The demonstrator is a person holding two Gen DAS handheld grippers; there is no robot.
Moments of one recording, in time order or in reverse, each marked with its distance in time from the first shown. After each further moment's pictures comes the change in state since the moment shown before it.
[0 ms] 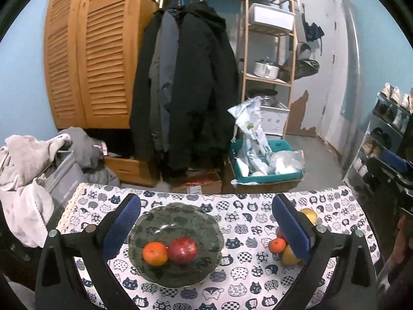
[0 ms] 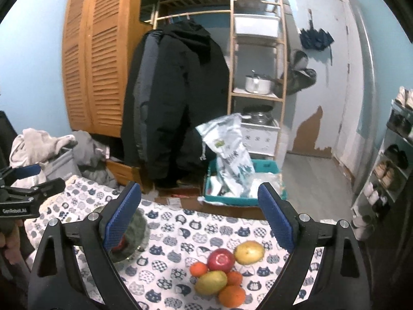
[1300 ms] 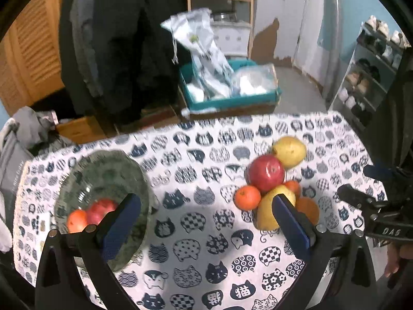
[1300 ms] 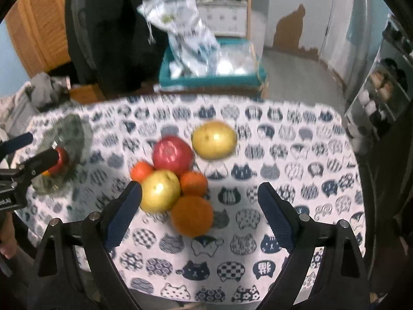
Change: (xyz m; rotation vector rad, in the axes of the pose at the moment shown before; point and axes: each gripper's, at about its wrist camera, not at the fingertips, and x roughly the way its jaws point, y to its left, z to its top) left arm 0.136 -0.115 -0.087 0.162 0.359 -0.113; right arm 0.092 -0.090 -0.150 0.156 0.563 -0.076
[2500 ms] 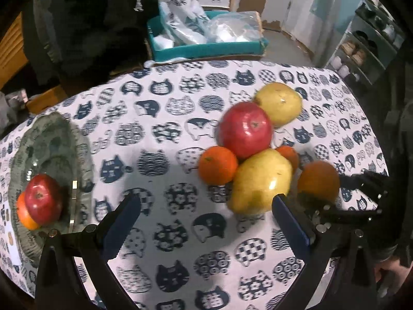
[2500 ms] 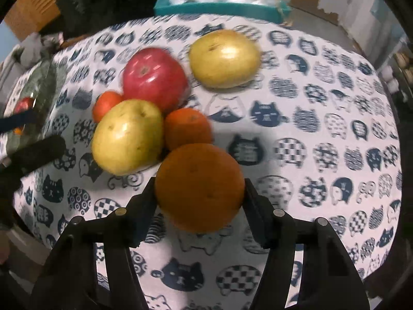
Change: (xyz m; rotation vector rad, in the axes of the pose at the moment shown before) left arm 0.083 -0.046 -0.024 0.027 0.209 -0.107; right arm 0.094 -0.018 -0.035 -0.015 0.242 0.036
